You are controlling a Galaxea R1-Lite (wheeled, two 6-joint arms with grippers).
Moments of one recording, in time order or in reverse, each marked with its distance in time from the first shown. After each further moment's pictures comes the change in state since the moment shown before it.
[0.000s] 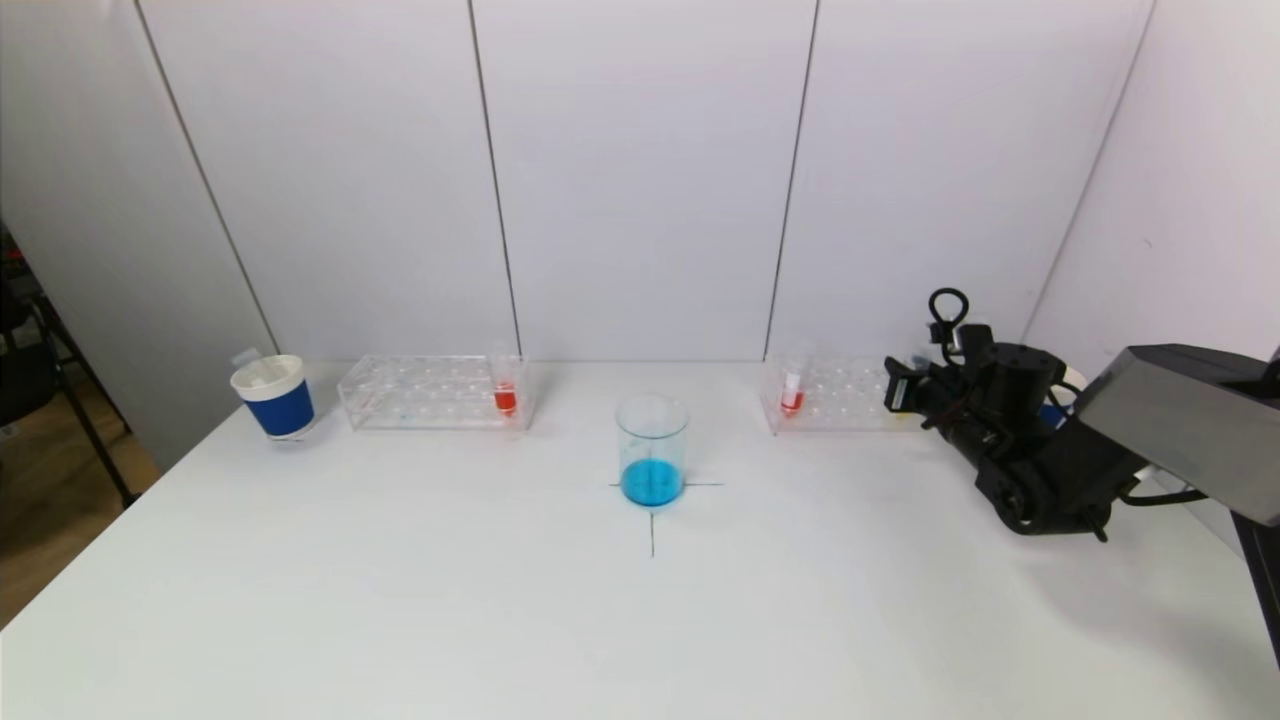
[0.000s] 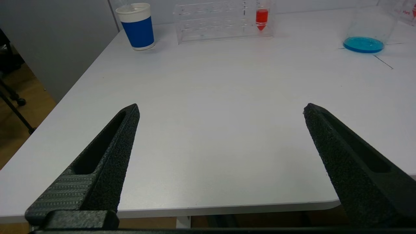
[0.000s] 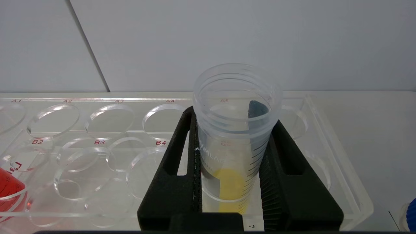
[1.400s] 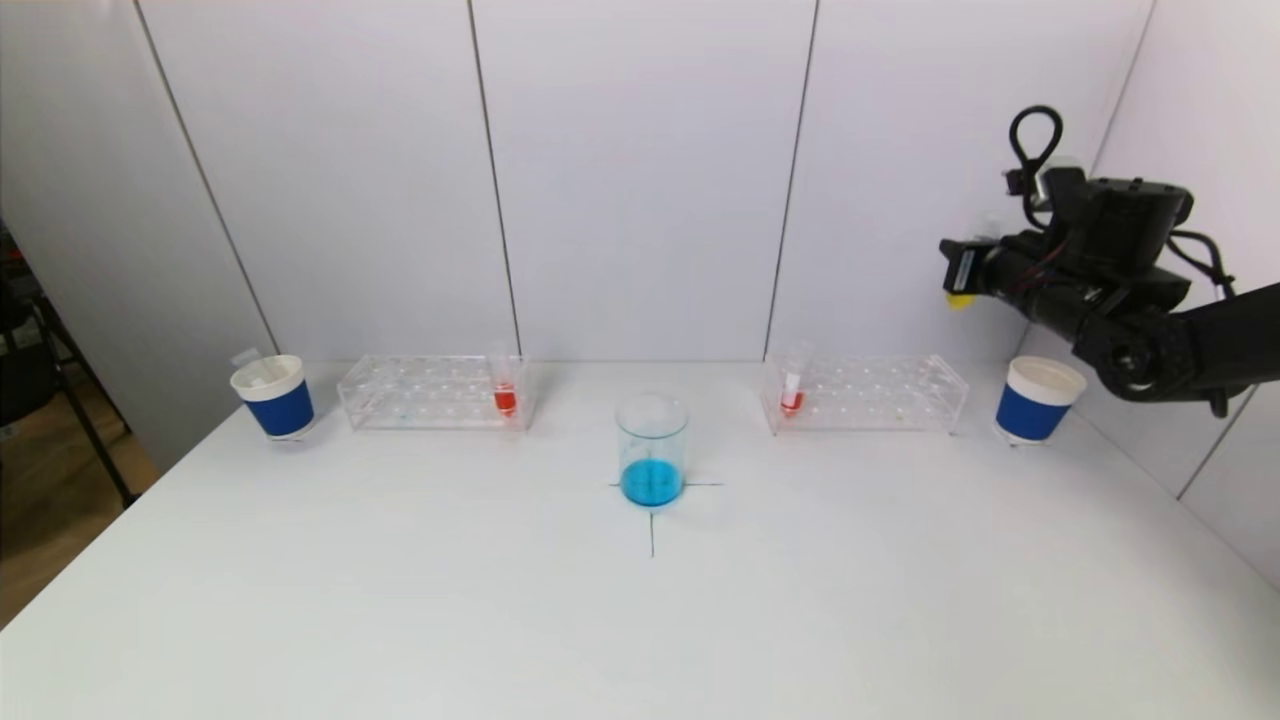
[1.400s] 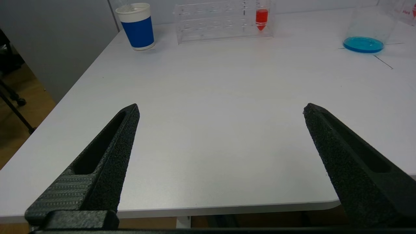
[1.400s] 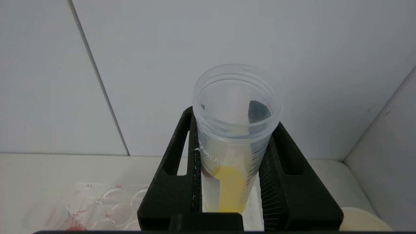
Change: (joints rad) left arm 0.000 0.000 0.000 0.000 0.000 0.000; right arm -0.021 -0.377 -0.200 0.518 0.015 -0.044
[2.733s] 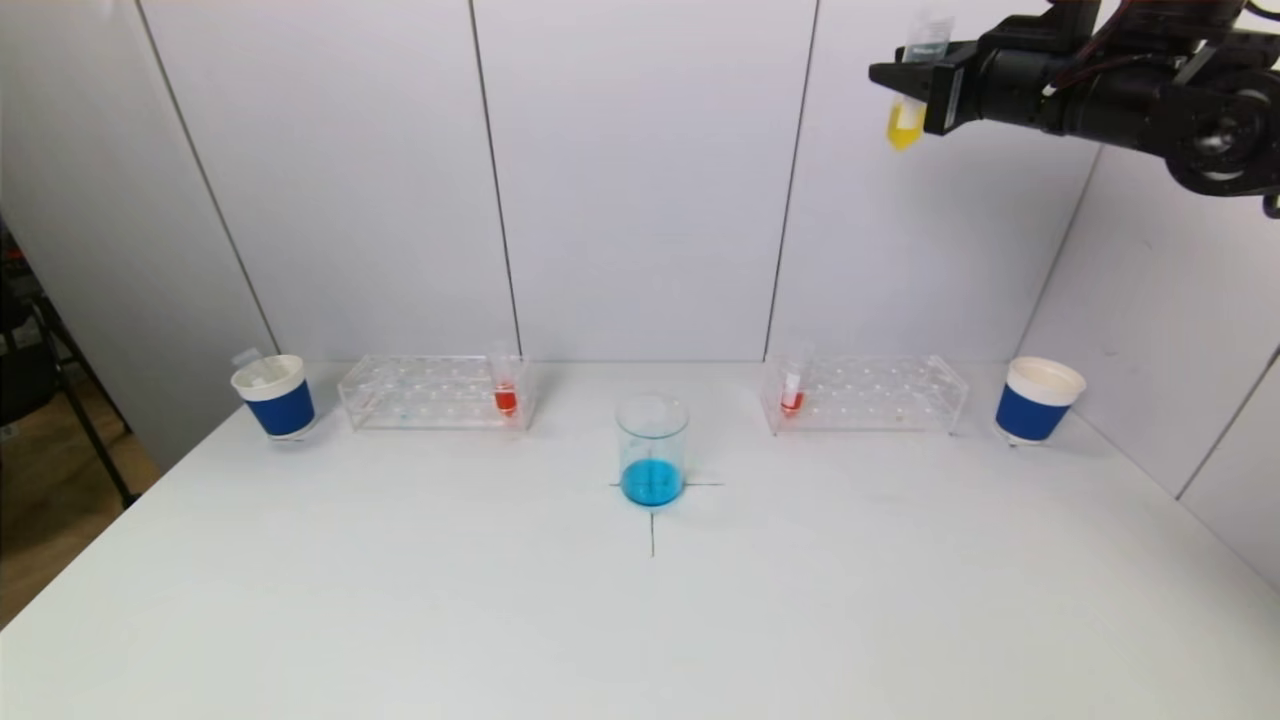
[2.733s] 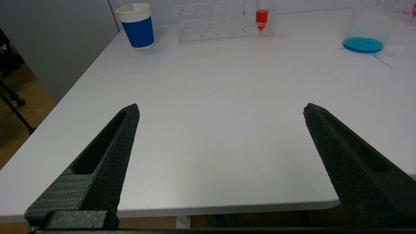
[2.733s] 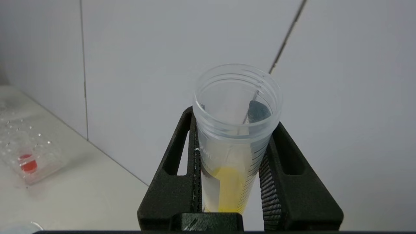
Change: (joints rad) left arm 0.000 0.000 0.000 0.000 0.000 0.000; right arm 0.115 -0.053 -0.657 0.566 0.446 -0.234
